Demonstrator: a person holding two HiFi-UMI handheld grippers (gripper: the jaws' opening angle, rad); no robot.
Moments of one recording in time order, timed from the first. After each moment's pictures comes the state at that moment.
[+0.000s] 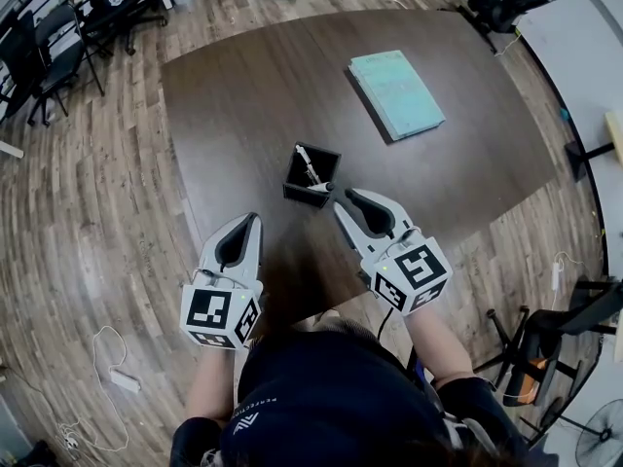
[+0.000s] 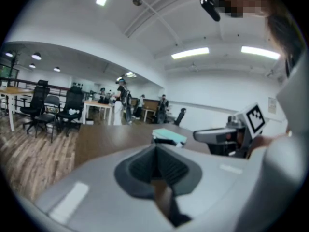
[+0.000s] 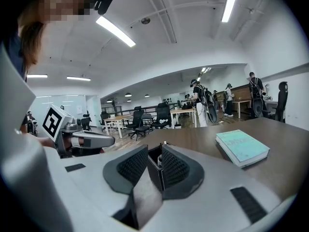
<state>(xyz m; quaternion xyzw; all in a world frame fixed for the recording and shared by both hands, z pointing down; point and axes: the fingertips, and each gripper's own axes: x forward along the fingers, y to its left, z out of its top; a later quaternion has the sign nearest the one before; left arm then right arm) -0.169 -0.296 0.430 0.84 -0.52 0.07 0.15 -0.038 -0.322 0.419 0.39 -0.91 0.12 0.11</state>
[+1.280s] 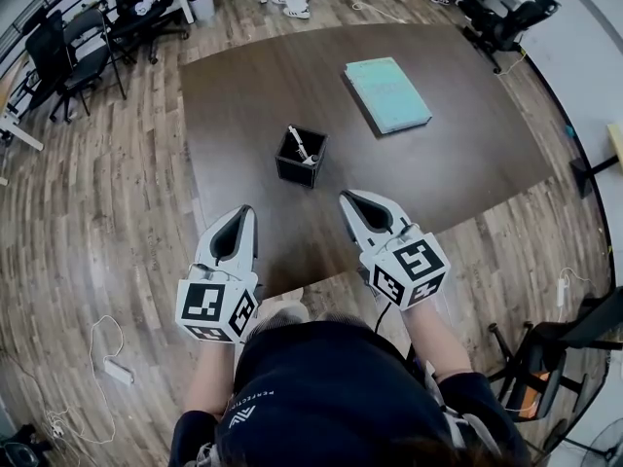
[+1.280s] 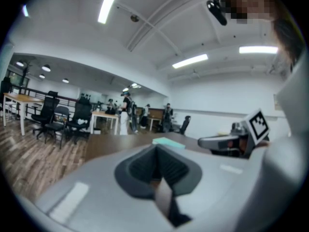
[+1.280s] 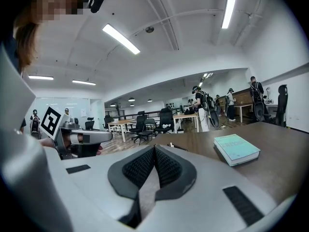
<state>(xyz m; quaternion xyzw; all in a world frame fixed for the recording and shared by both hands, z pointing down) -0.155 -0.226 0.384 0.82 -0.57 0.03 0.11 -0.011 -0.258 0.389 0.38 -0.92 0.10 0.09</state>
